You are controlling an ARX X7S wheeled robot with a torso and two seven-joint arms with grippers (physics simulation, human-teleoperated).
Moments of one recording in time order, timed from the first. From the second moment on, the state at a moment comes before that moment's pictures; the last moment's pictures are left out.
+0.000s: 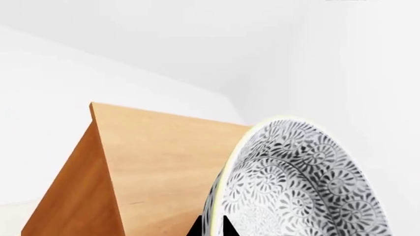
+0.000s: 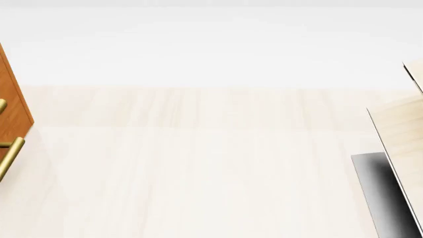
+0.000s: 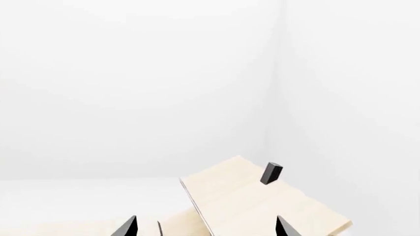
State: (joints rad) left arm -1.16 -0.79 -0.27 -0.43 -1.09 -0.72 -0.86; right arm -0.43 0.83 0.58 -0.89 0.86 0.38 0.62
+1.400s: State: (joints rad) left arm -1.08 -0.80 -0.38 -0.16 -1.30 -0.86 -0.94; right arm -0.42 0.82 0.56 -0.88 0.84 0.38 0.61
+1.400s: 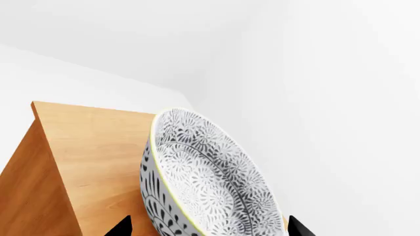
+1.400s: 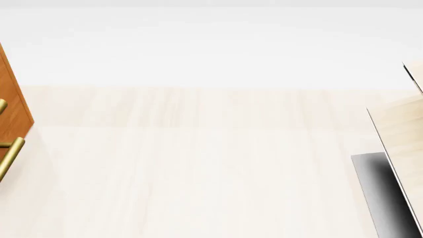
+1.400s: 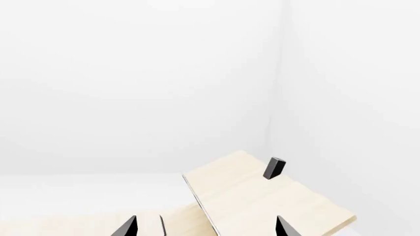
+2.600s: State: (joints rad) left arm -0.57 -0.82 -0.81 0.61 -1.69 -1.10 -1.00; right arm -0.37 0.89 0.60 -0.92 0.96 0.43 0.68
